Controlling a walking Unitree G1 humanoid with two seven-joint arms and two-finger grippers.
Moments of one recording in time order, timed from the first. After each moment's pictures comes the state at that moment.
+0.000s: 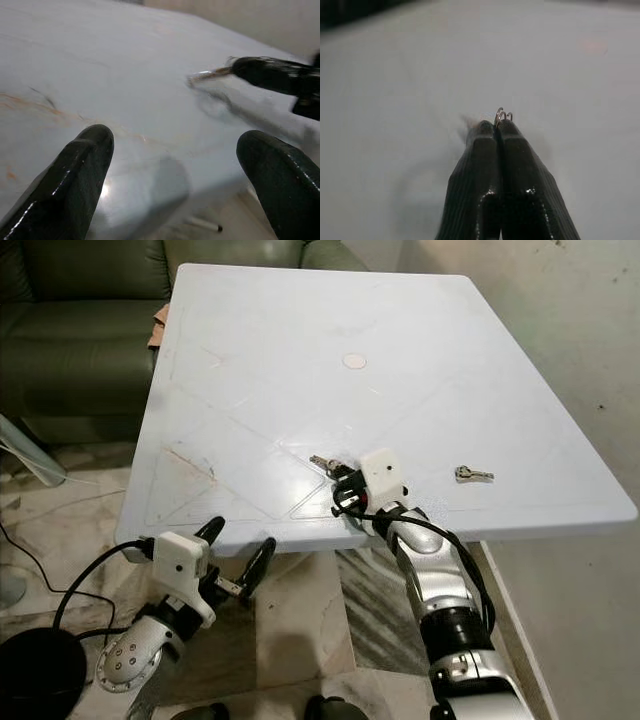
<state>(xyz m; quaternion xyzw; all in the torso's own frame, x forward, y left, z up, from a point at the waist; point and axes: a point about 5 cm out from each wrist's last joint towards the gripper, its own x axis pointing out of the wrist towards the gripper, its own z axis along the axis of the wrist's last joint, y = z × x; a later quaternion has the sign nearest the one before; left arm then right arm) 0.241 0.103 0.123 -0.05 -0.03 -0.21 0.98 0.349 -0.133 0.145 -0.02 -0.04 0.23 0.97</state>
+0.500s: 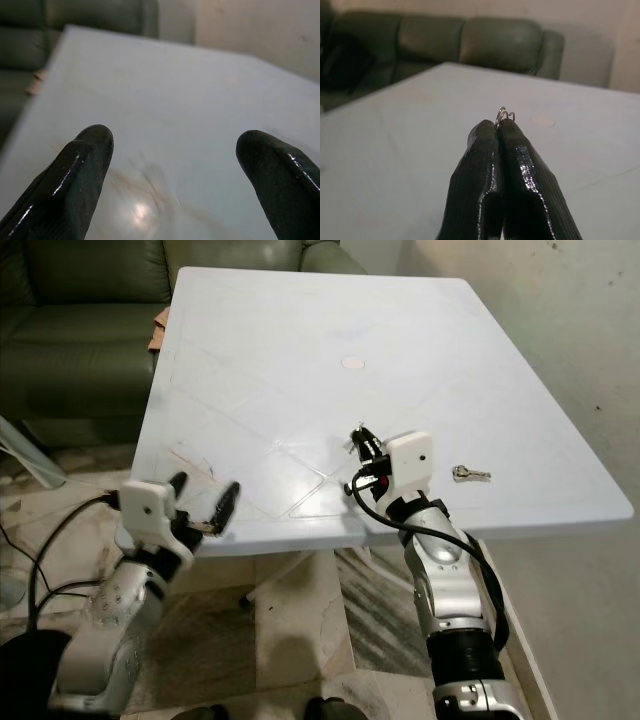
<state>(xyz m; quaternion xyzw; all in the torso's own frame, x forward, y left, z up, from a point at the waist) 0.301 0.145 0.161 -0.05 -0.09 -0.10 0.99 0.331 -0.146 0.184 0.00 -0.16 0.18 0.97</state>
